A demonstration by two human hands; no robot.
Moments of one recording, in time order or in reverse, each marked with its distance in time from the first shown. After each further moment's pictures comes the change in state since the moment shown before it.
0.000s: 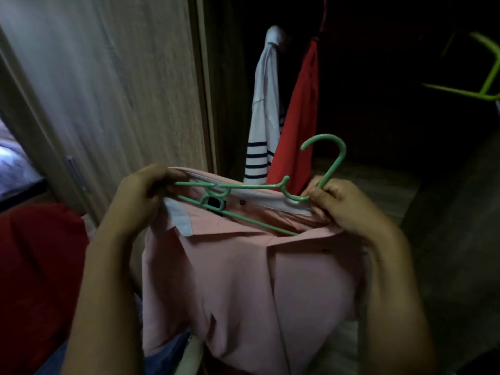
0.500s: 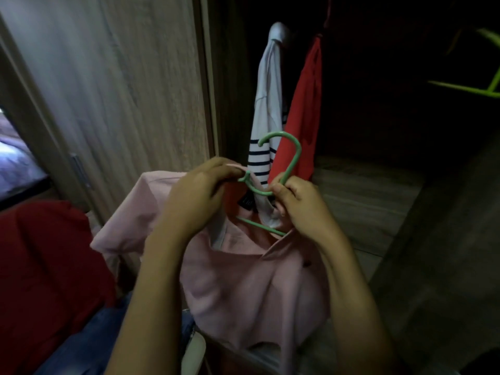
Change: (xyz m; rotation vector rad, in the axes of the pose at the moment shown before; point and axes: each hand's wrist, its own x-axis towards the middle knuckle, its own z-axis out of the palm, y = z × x) left_hand 0.007 0.064 0.040 0.014 -0.103 0.226; right_hand 0.015 -0.008 0.062 0.013 0.209 -0.056
